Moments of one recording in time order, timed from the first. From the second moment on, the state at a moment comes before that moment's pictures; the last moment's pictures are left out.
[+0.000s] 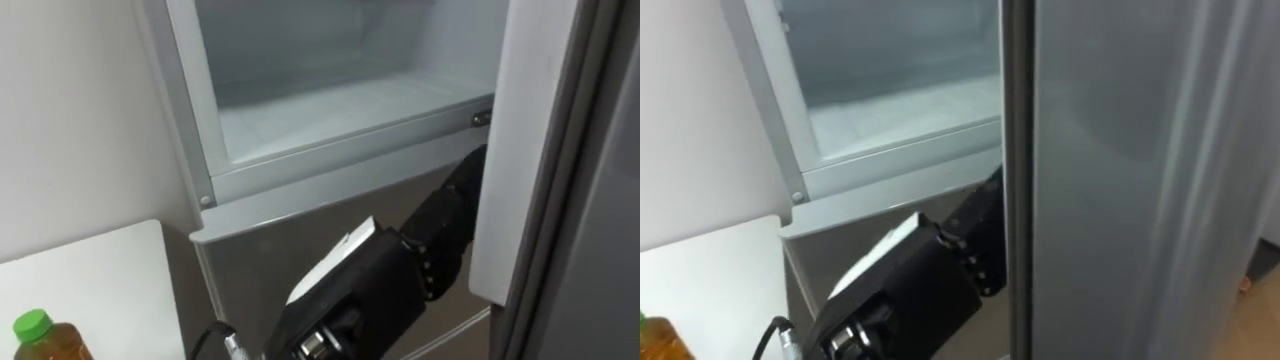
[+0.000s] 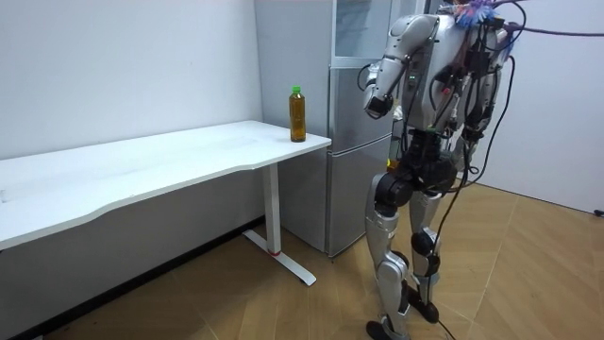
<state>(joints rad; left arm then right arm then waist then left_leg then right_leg) -0.13 0.20 -0.39 -0.49 -0.42 0.02 -0.43 0.04 -0.24 0.08 1.27 0.51 -0.05 0.20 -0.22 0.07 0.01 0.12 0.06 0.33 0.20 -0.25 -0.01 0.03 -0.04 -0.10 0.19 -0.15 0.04</state>
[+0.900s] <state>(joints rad) -0.18 0.18 -0.40 -0.45 -0.42 0.03 -0.44 0.03 -0.24 0.09 1.27 0.58 -0.05 0.18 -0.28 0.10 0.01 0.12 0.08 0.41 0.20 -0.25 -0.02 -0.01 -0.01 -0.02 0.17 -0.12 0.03</state>
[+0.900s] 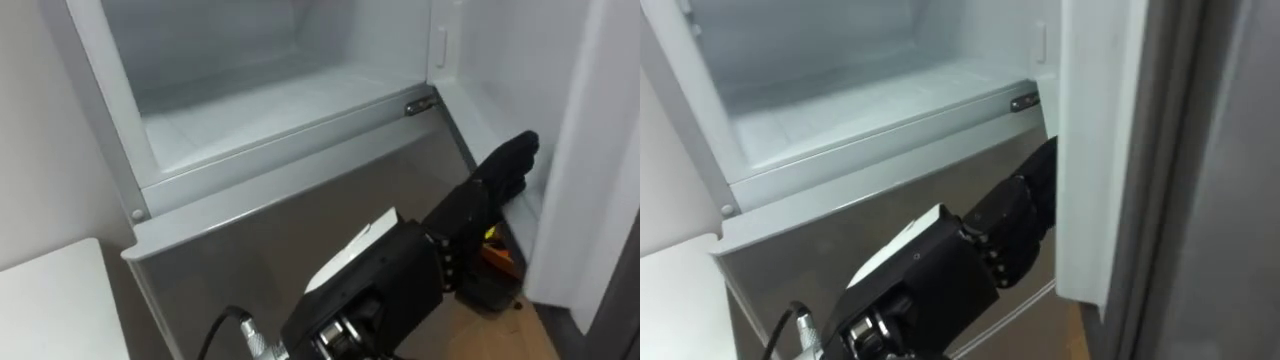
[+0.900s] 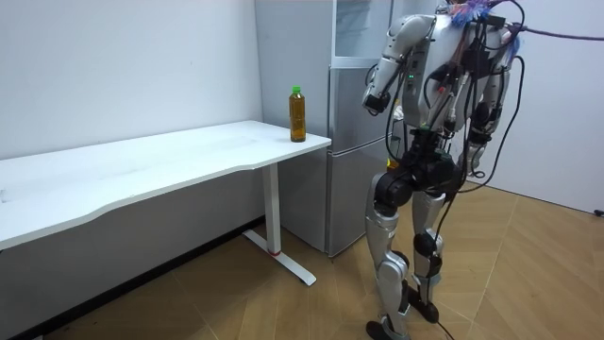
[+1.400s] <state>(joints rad) -0.18 0.18 -0.42 -0.45 -0.42 0.03 -0.44 0.03 -0.24 0.09 1.27 0.59 -0.05 0.18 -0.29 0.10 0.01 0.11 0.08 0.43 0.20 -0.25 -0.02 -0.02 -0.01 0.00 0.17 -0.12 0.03</state>
